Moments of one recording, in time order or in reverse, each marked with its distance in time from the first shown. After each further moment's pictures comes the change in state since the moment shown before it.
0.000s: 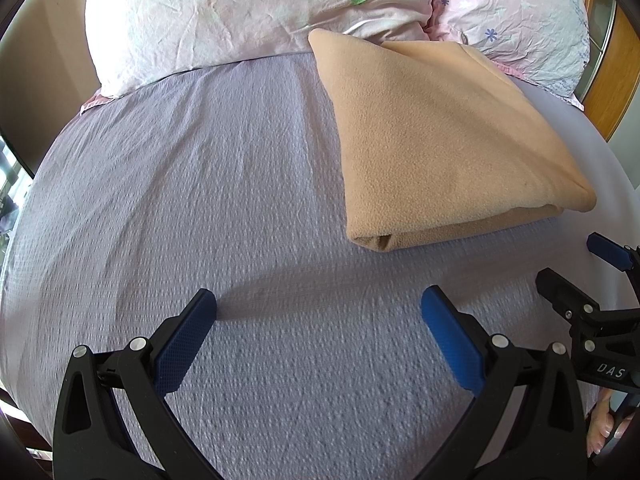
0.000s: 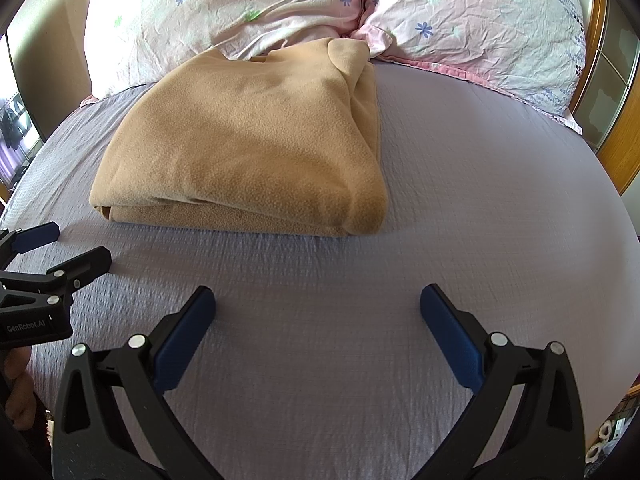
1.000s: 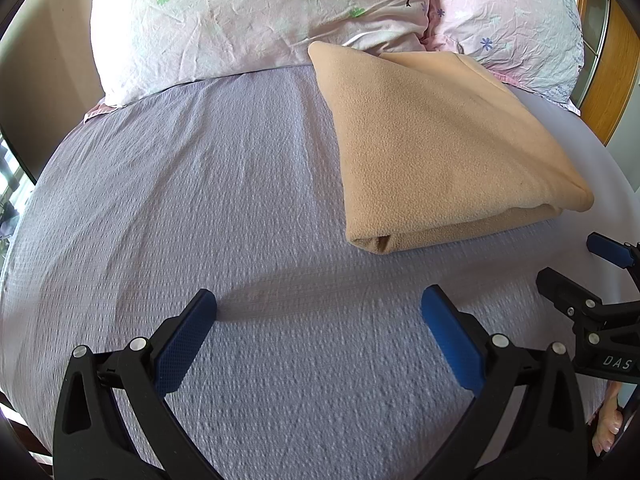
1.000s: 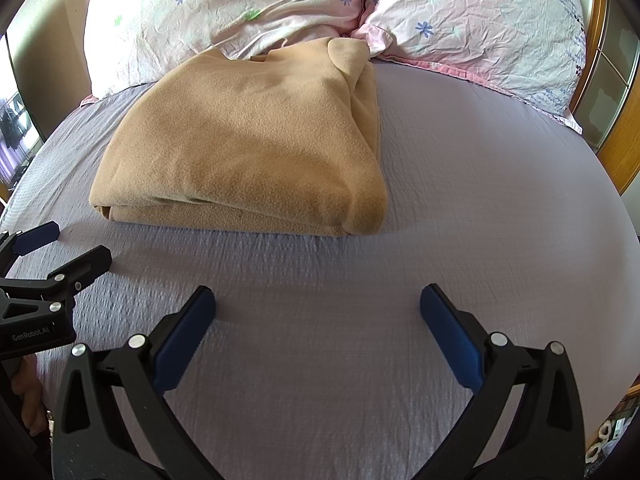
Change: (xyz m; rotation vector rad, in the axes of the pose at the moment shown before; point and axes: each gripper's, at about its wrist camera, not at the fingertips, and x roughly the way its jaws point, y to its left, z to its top) left arm -0.004 -0.002 -0.004 -0.001 -0.058 0.006; right arm 0.000 0.000 0.000 -0.002 0.001 0.001
